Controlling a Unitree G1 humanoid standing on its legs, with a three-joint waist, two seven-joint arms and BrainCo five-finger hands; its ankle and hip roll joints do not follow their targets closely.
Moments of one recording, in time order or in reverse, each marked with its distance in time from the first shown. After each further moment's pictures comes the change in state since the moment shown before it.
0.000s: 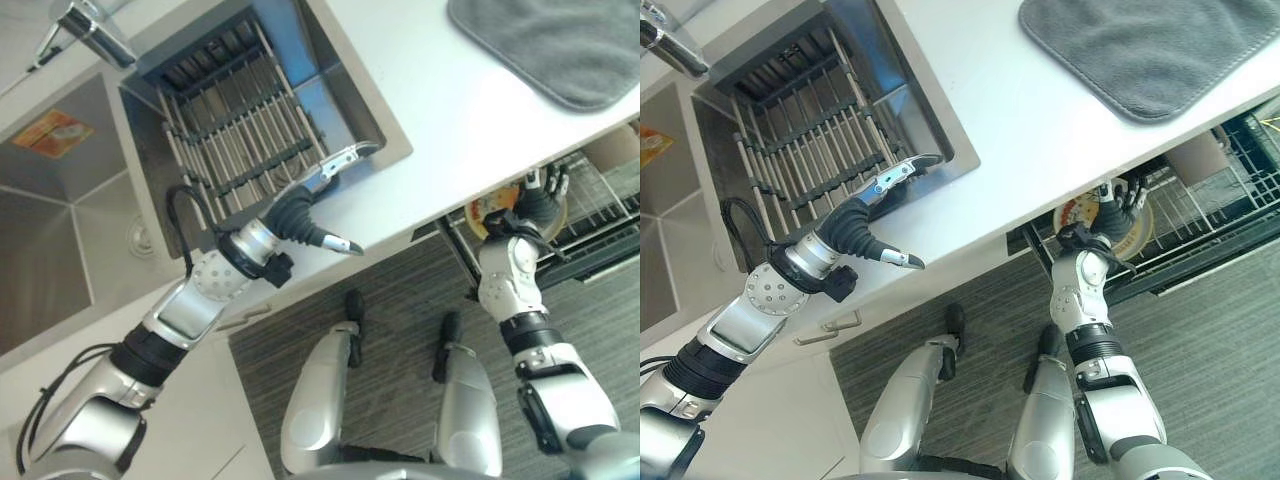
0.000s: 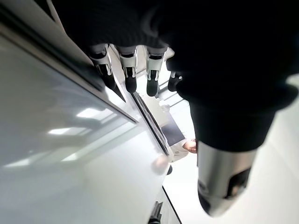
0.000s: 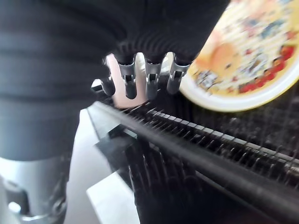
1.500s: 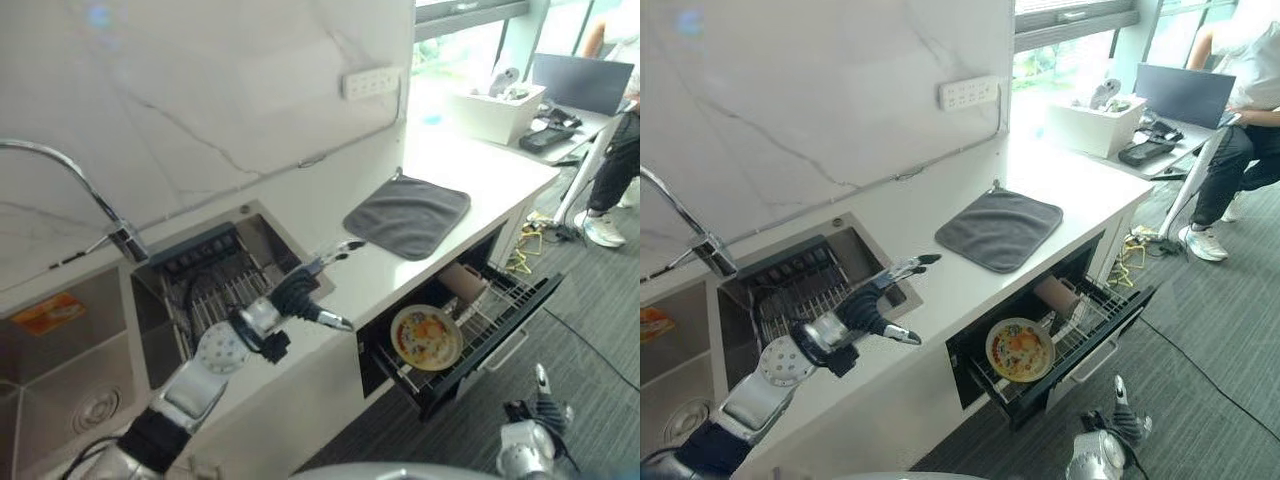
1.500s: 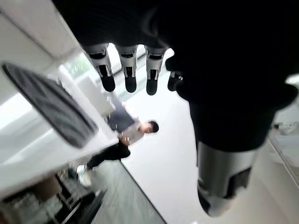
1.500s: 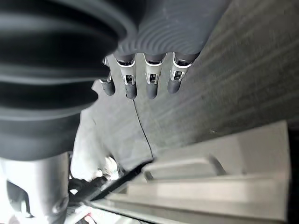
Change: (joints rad) left arm 0.289 -0.102 -0.061 0.017 0.020 0.049 -0.250; right arm 0.483 0.135 -0.215 0.502 0.247 0.028 0.235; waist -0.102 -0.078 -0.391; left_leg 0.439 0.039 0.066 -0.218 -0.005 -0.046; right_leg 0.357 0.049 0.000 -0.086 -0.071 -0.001
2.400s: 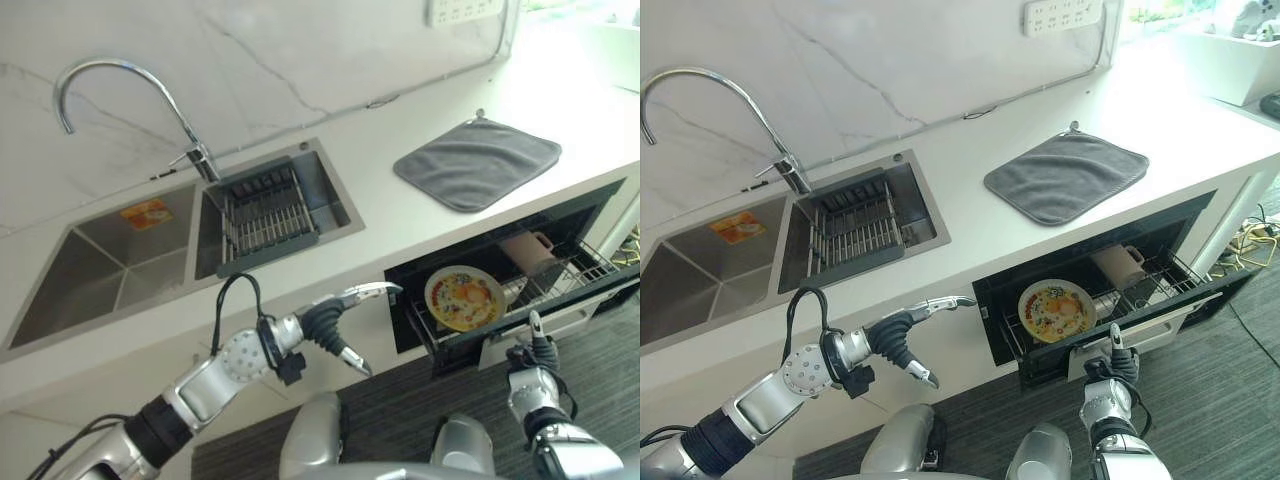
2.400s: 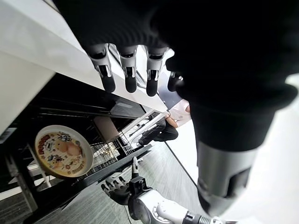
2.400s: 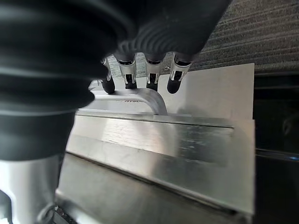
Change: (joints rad) left arm 0.016 0.080 -0.141 -0.047 0.043 0.029 0.027; right arm -0.196 -0.124 0.021 0.137 0.086 0.153 0.207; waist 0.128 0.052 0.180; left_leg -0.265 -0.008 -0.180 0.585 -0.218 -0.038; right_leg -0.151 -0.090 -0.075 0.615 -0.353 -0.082
